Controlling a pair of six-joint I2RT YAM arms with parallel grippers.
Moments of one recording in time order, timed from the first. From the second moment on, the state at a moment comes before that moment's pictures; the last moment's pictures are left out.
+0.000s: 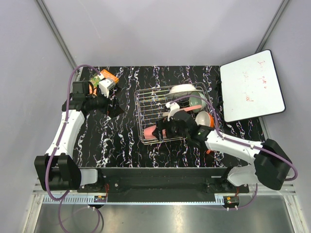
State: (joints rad) left arm 0.04 1.28 1.10 -0.61 0.73 0.40; right arm 0.88 1.33 0.79 0.02 -0.01 0.46
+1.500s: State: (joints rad) left arm 0.04 1.33 1.17 -0.61 0.81 0.21; right arm 0.86 1.22 0.78 0.14 -0.20 0.45
